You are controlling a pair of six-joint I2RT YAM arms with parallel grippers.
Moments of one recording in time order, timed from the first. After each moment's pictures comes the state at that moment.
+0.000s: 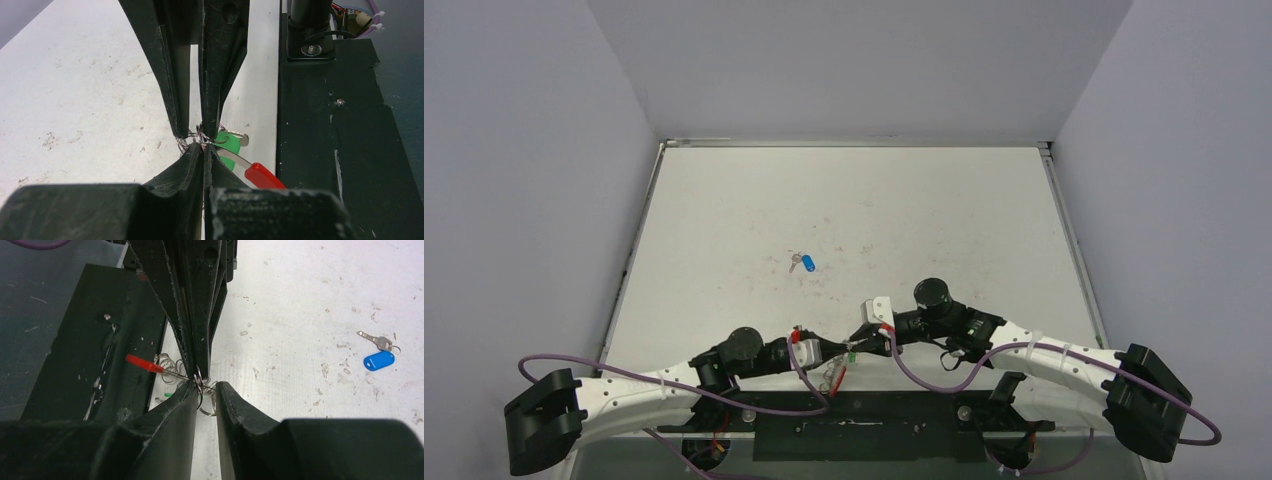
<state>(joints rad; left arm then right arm) -1.12 0.77 0.08 0.63 0.25 0.17 0.92 1.06 0.45 0.19 -0.70 -0.38</state>
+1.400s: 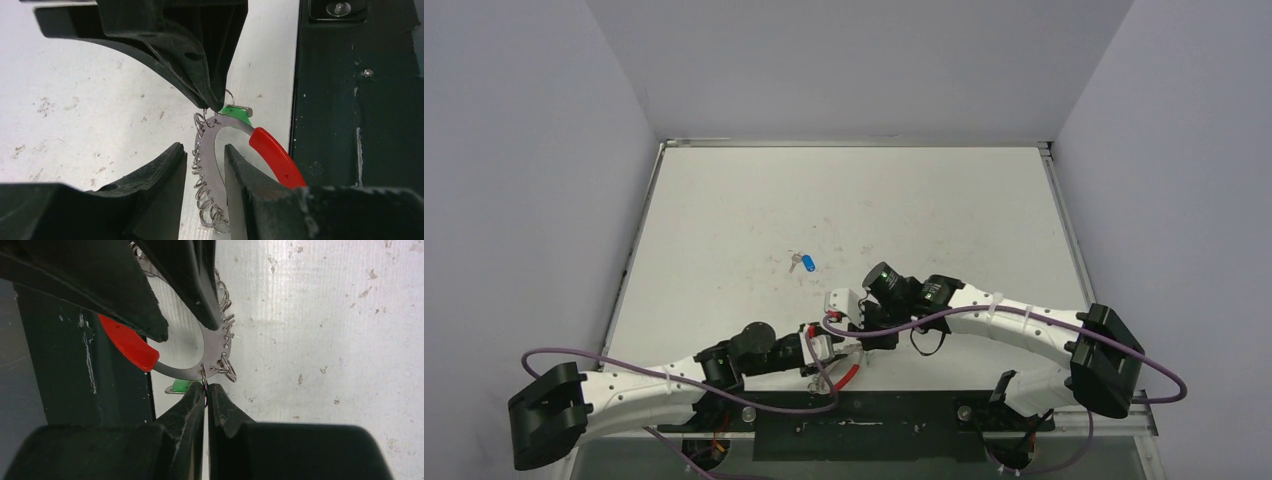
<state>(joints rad) -1.12 0.81 0.14 0.47 0.19 0.20 1.01 1.36 0.90 -0.58 -0.37 -0.38</state>
